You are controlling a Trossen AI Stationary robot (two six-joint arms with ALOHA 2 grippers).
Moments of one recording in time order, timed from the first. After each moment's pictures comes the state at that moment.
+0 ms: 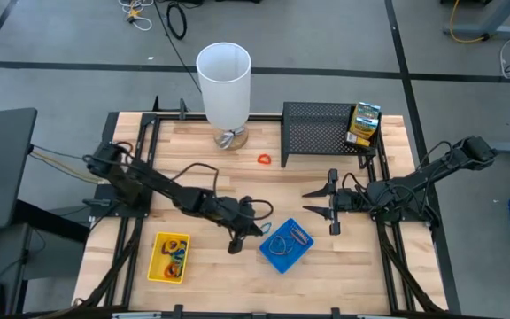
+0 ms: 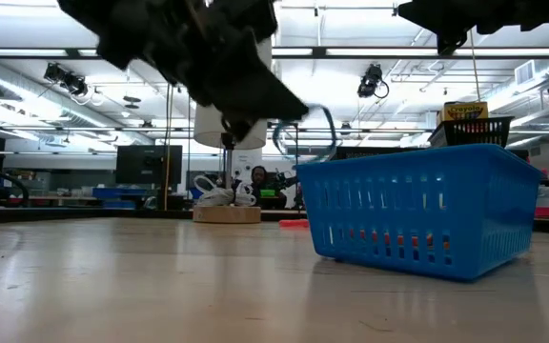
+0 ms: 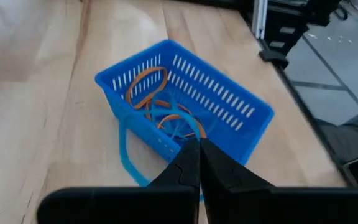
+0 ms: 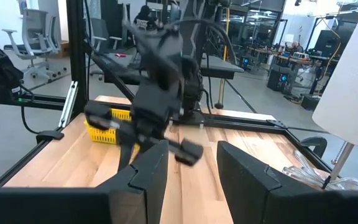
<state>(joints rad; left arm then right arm) -0.28 1.73 0.87 0.38 -0.01 -0.22 0.42 0.92 0.39 0.50 0.42 -0.11</state>
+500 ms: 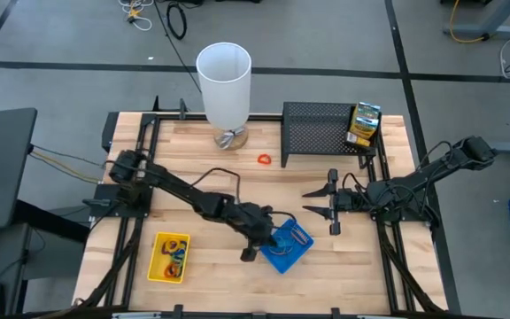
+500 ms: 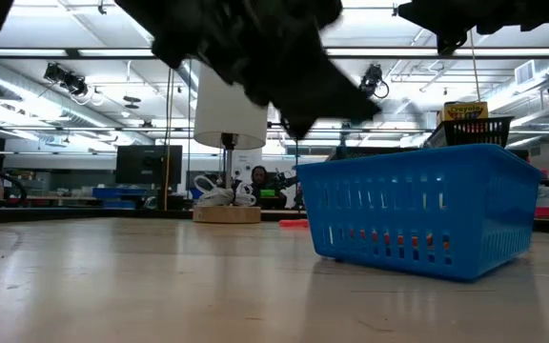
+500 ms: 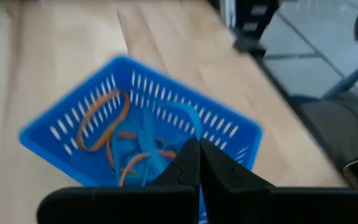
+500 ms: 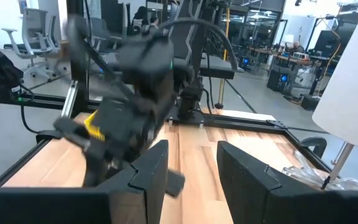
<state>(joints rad) -0.27 1.93 1.14 0.28 0.13 -0.08 0.42 0.92 0.39 0.50 0.42 -0.12</state>
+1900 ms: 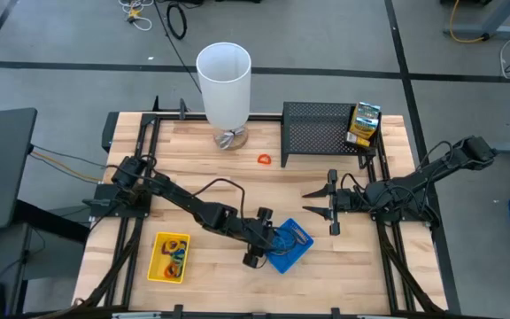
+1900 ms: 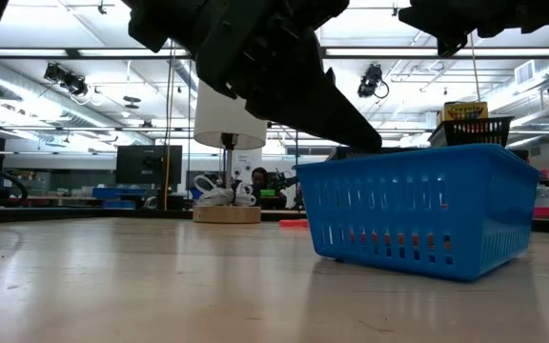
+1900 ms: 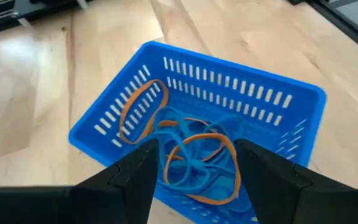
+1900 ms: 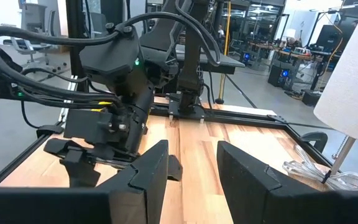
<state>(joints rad) -0.35 1.98 1.20 0.18 -0.18 0.13 0.42 0.92 0.39 0.47 0.42 -0.10</state>
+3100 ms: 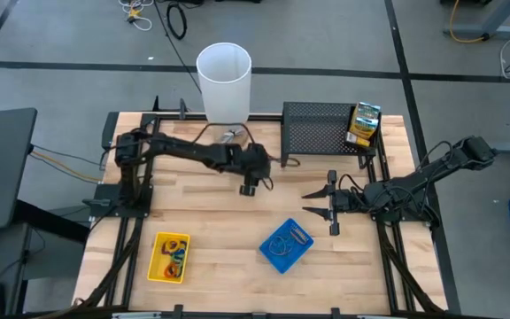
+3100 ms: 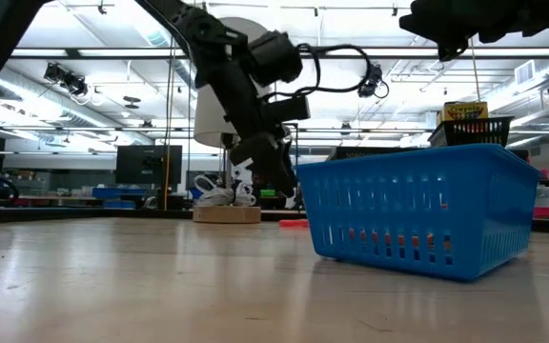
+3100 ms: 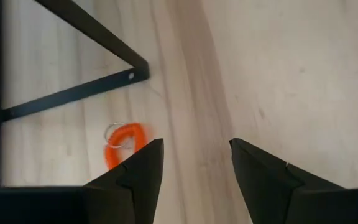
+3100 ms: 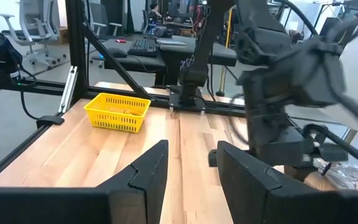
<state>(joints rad) 0.15 1.90 1.26 -0.27 -0.18 0.48 0.42 0.92 0.39 0.44 0.42 -0.09</state>
